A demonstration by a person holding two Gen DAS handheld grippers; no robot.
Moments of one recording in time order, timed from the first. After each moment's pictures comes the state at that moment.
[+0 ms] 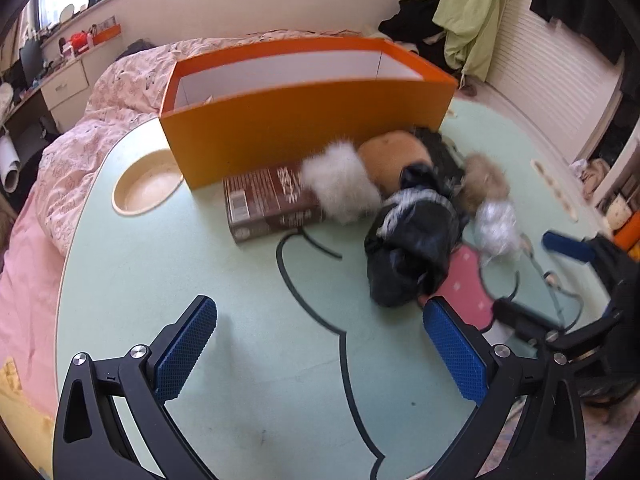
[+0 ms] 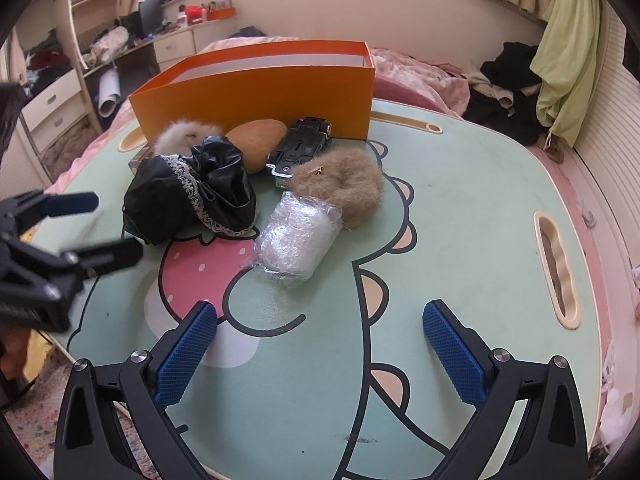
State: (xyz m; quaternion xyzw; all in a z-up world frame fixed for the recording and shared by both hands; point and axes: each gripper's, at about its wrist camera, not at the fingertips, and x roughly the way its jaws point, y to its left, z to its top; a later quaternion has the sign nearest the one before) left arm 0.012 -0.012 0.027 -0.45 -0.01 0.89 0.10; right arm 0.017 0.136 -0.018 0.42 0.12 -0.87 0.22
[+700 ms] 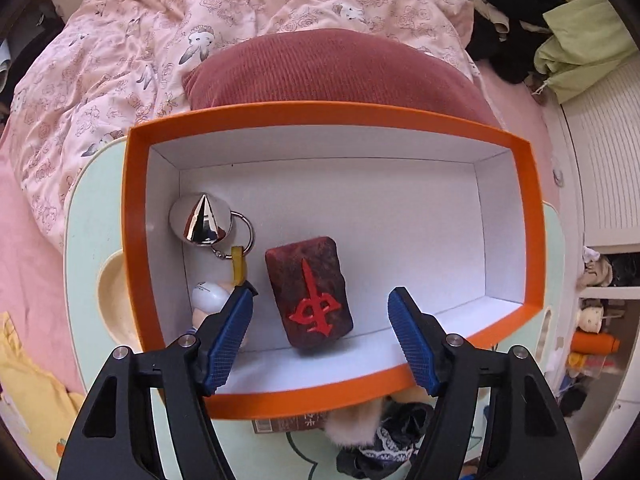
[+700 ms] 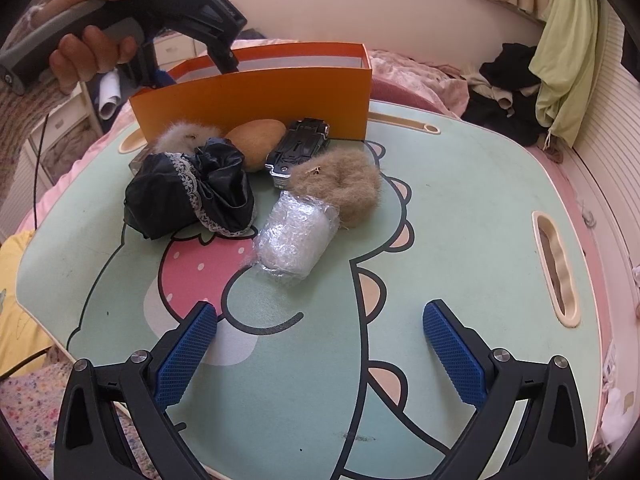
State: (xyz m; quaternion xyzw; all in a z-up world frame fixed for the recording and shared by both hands) left arm -0.188 -0.040 0.040 -0.66 -0.13 0.74 0.03; right arm 0.016 0.138 -0.018 0.42 0.12 -0.87 0.22
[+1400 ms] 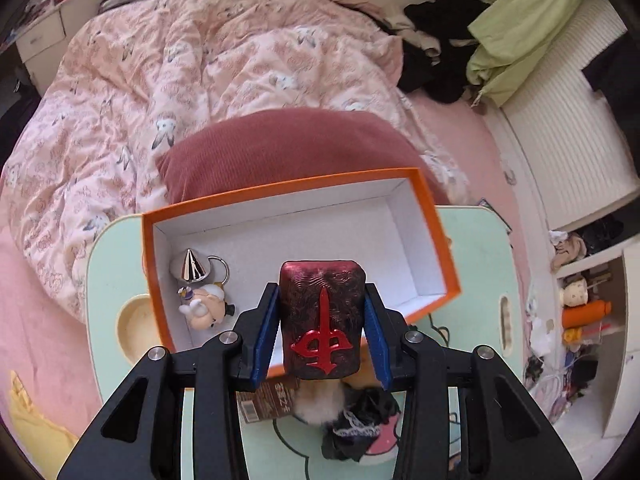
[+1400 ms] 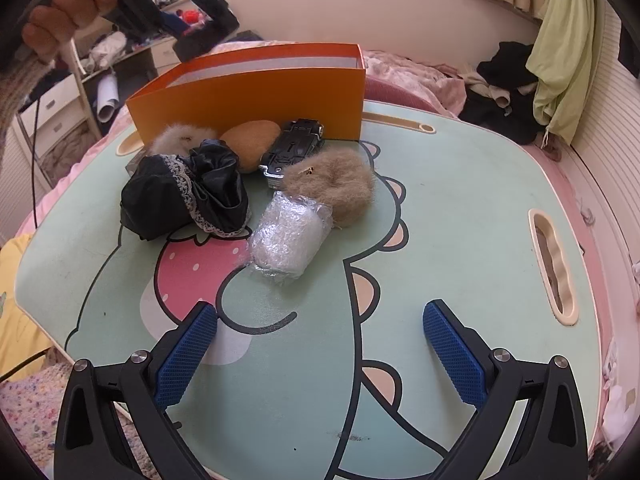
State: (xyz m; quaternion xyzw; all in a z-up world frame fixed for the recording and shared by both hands) left arm -0.155 -0.022 0.131 -0.57 -0.09 0.81 0.12; right arm 0.014 0.139 -0.019 0.42 0.11 -0.88 0.21
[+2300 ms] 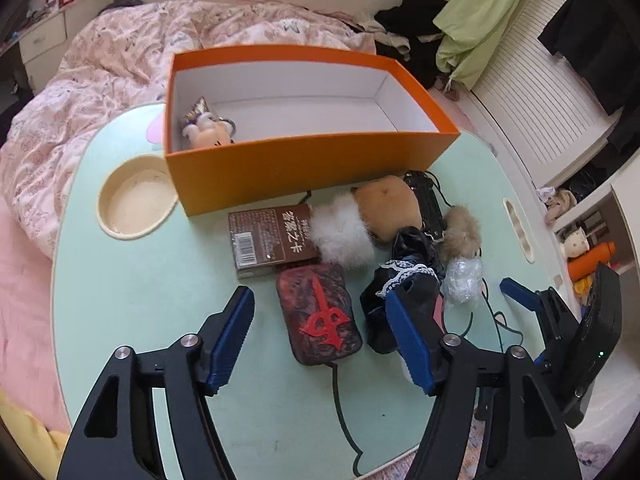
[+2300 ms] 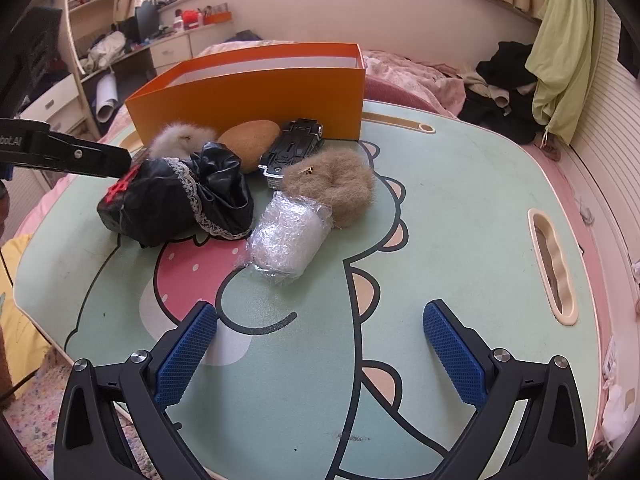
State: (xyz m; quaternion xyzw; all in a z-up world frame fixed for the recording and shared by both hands) left arm -0.018 -0.033 0.053 -0.51 -0.08 0.85 0.13; right arm 0.014 0.140 -0.019 0.42 0.11 -0.88 0.21
